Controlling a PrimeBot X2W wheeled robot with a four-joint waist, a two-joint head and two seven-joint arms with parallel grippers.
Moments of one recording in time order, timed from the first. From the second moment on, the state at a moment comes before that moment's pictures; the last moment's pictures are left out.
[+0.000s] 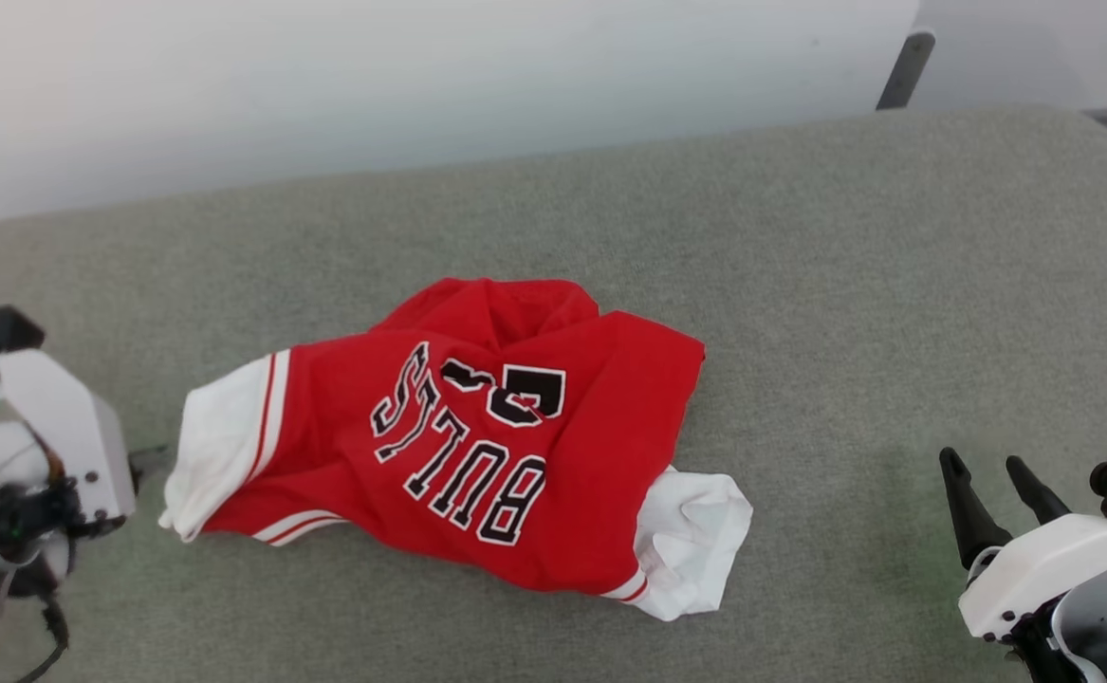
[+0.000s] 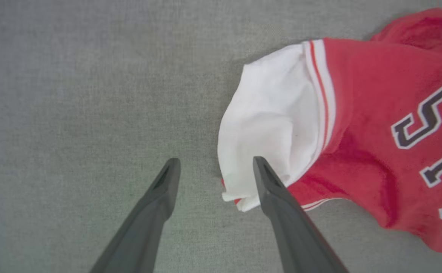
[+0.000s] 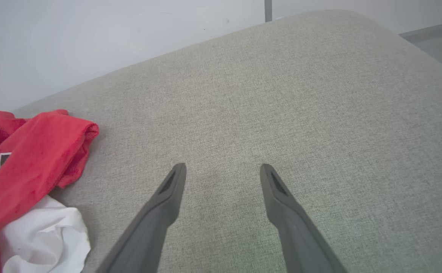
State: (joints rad) left arm -0.54 0.82 -0.46 0.33 -1.05 0.24 0.77; right arm -0.13 -0.06 -0.15 0.13 0.32 0.13 0.25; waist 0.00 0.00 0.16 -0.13
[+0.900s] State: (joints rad) left arm -0.56 0.72 -0.47 0.33 -0.89 0.05 0.27; right arm -0.06 -0.07 0.18 0.11 0.38 0.13 0.38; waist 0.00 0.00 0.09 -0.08
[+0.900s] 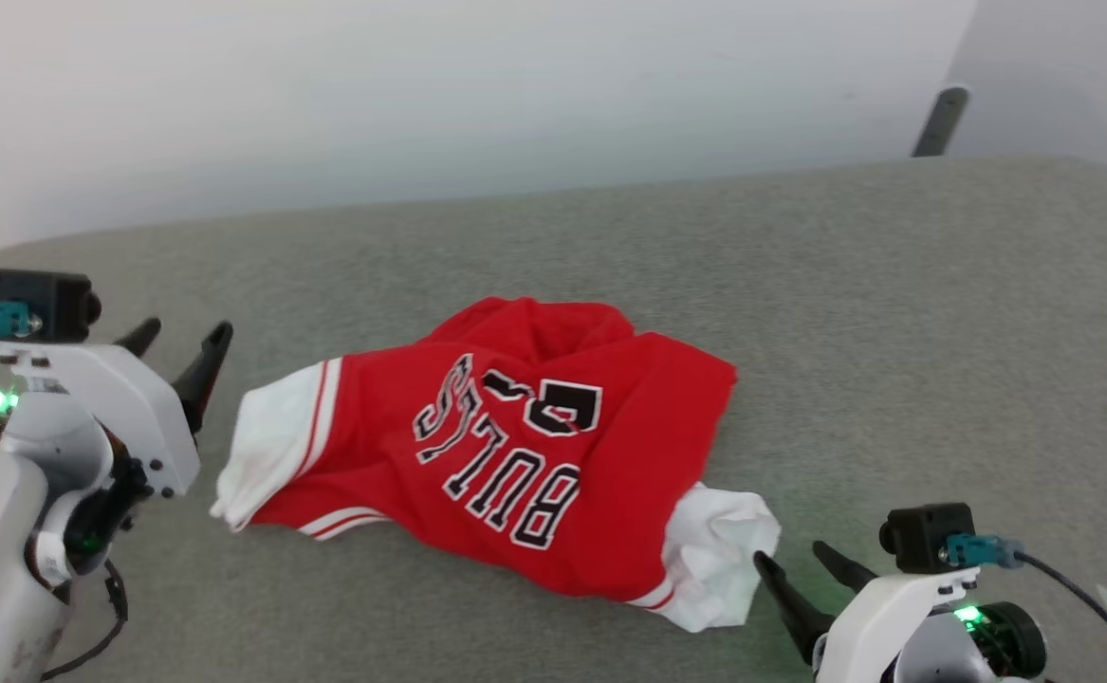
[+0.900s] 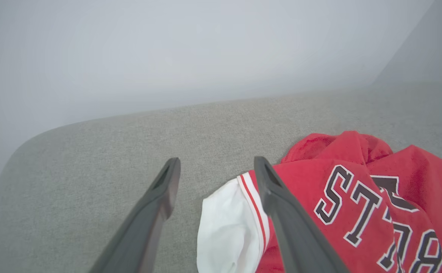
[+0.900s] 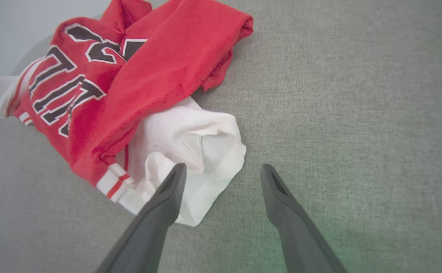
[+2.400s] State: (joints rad) left arm -0.12 0.46 -0.08 0.20 -0.62 0.02 -0.26; right arm -0.22 -0.31 -0.04 0.29 0.32 0.13 0.71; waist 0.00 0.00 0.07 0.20
